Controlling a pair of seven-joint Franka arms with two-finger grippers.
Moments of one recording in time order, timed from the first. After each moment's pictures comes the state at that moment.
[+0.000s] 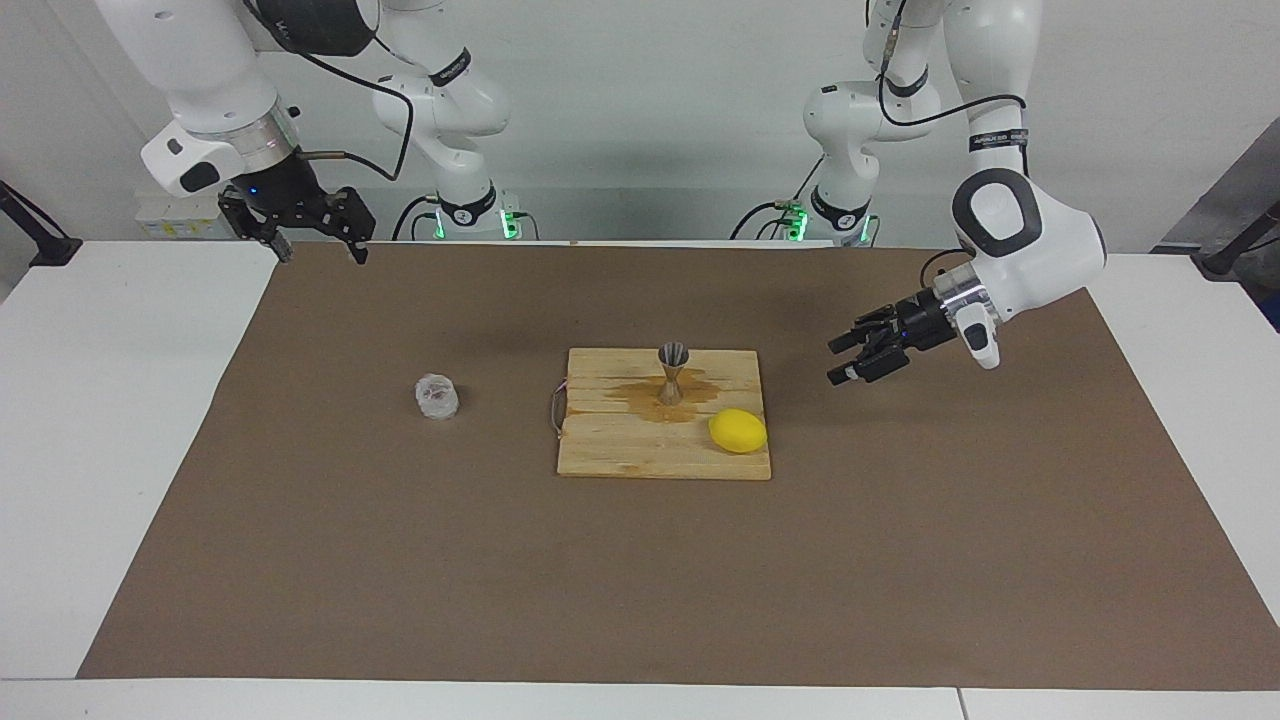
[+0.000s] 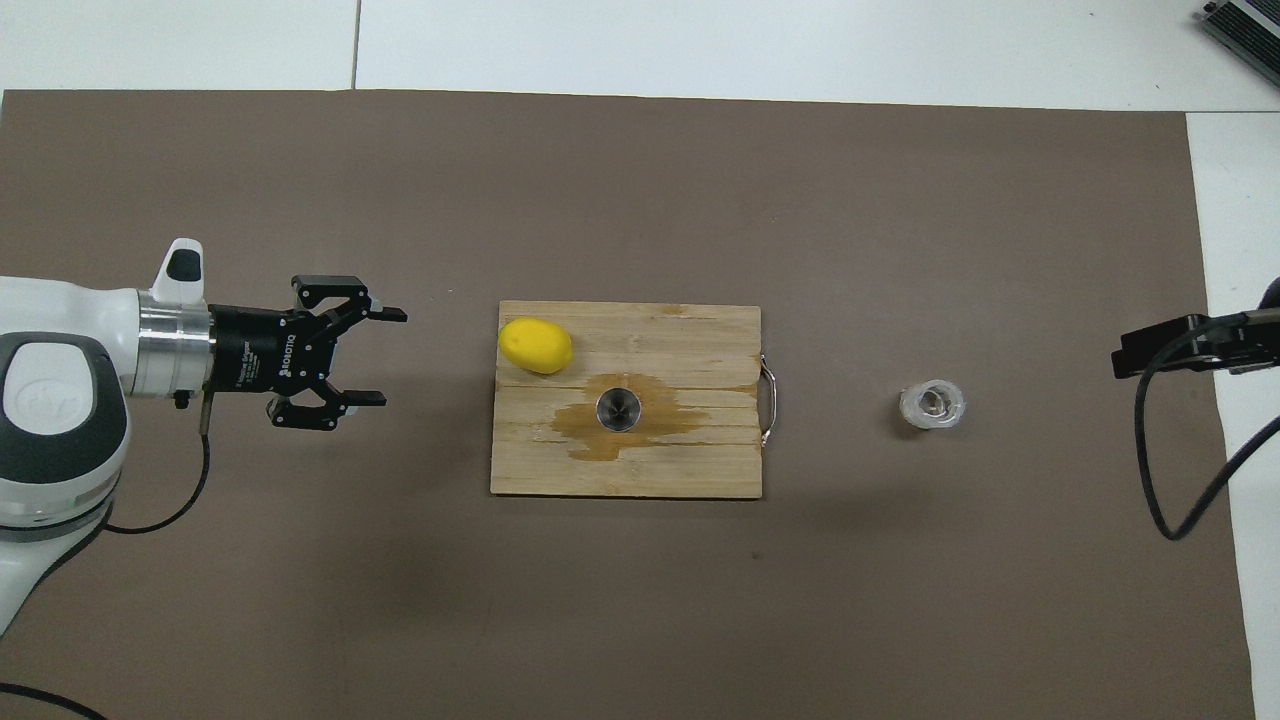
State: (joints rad) left arm -0.01 0.04 -0.05 -2.09 -0.92 1.99 -0.55; right arm -0.06 -0.04 0.02 -1.62 0.00 1.53 -0.10
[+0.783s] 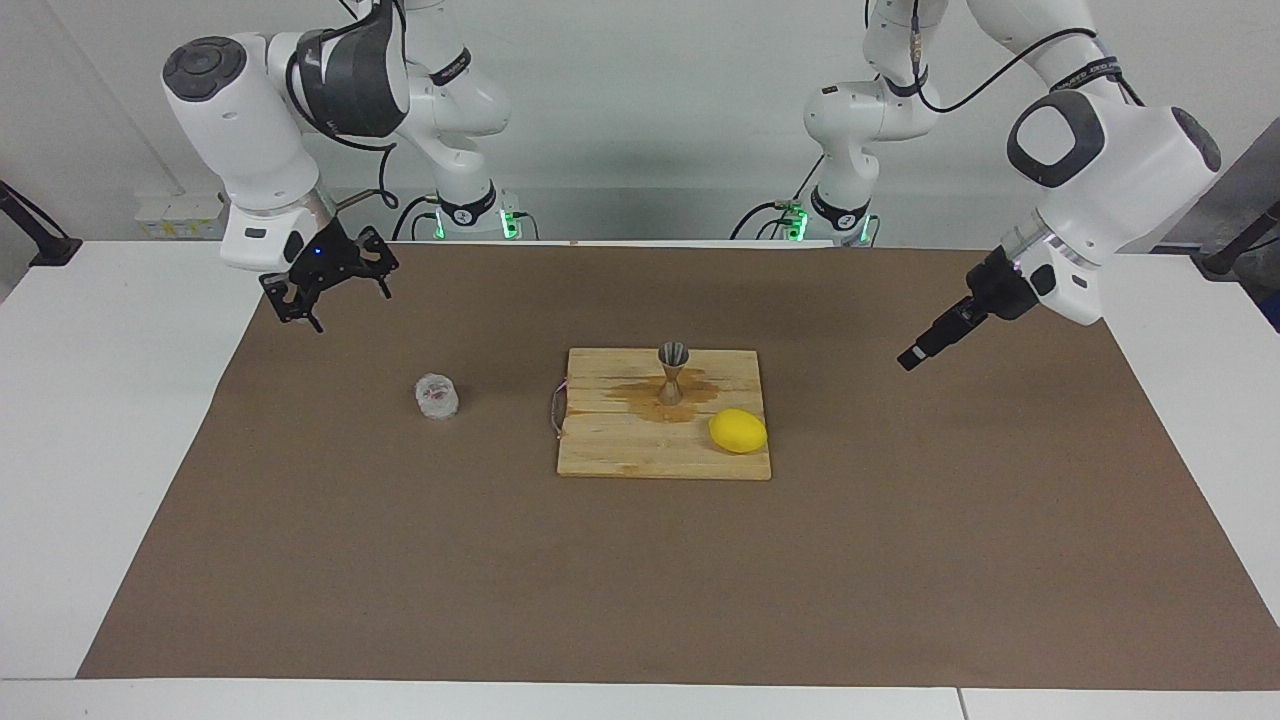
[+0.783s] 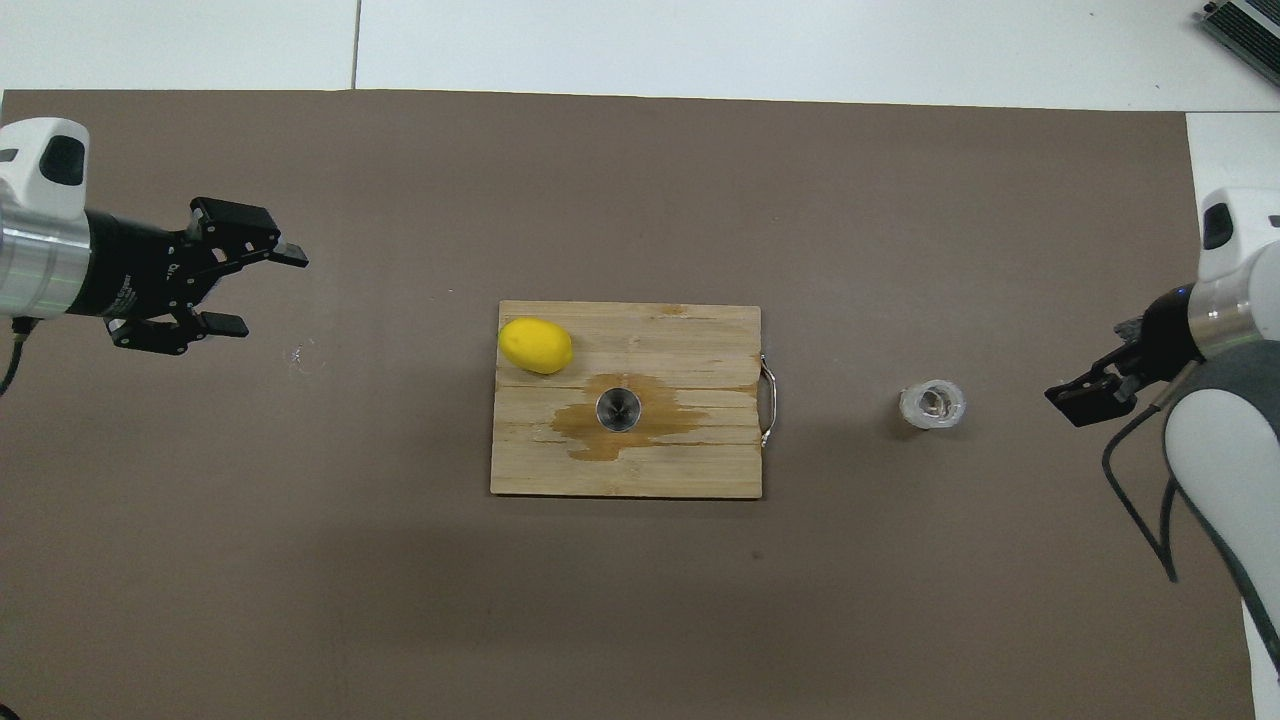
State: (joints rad) left arm 0.02 0.04 -0.07 -1.77 -0.42 1.88 -0.50; right arm -0.05 -0.05 0.03 -1.87 0.00 1.78 -0.74
